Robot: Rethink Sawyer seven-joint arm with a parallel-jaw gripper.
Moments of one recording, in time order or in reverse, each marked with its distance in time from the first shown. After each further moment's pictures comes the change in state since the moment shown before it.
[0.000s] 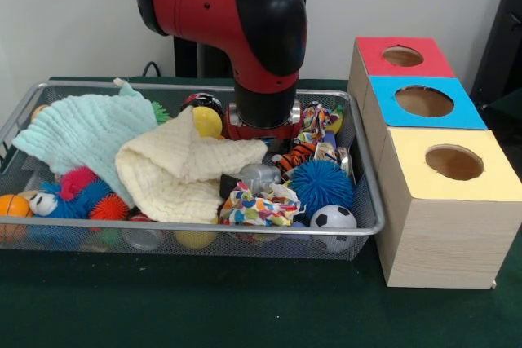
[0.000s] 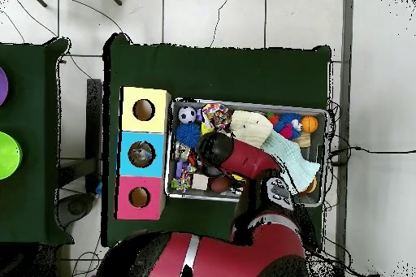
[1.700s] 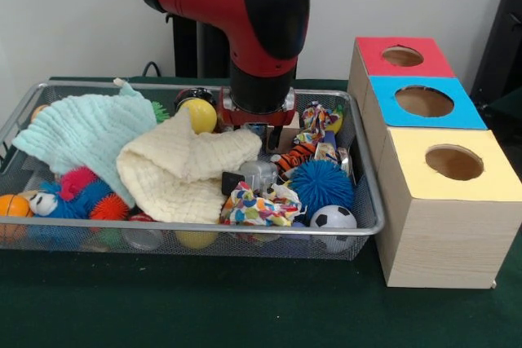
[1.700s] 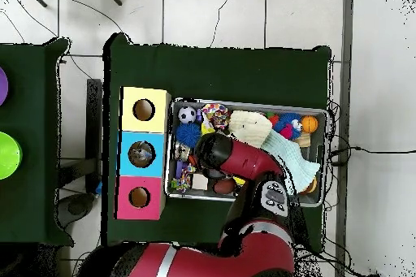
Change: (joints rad) arm 0.052 -0.026 -0.077 0.001 -0.001 0.027 0.000
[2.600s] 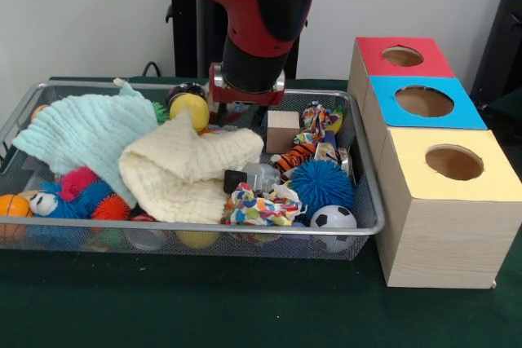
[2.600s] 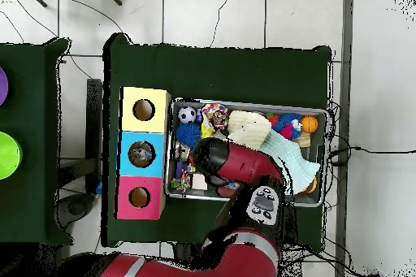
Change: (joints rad) arm 0.081 -0.013 -0.117 -0.001 -0.039 0.044 0.000
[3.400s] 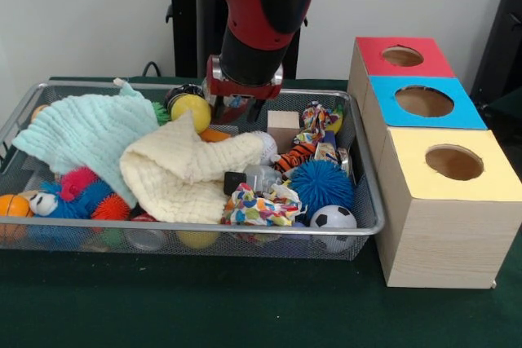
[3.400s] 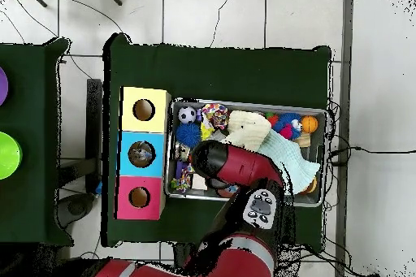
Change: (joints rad) arm 0.016 -0.012 -0.021 0.015 -0.006 -0.006 0.000
